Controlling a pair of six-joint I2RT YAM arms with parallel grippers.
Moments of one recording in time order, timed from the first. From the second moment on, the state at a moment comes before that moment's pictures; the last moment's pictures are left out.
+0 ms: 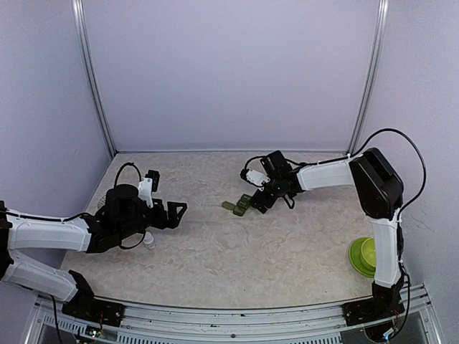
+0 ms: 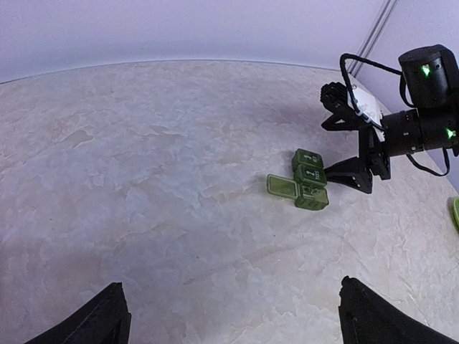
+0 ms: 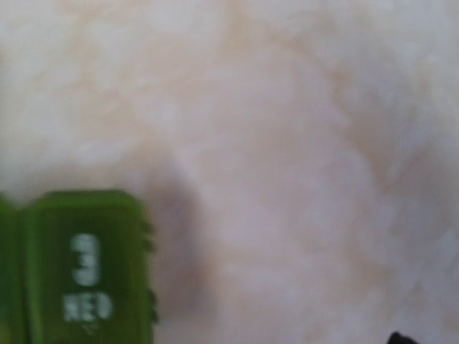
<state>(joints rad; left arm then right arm) -0.71 1.22 0.46 0.38 -0.14 -0.35 0.62 2.13 1.43 -0.17 0.07 -0.43</state>
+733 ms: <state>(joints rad) -0.71 1.16 0.46 0.30 -0.17 -0.36 0.61 2.30 1.69 -0.19 0.10 -0.38</state>
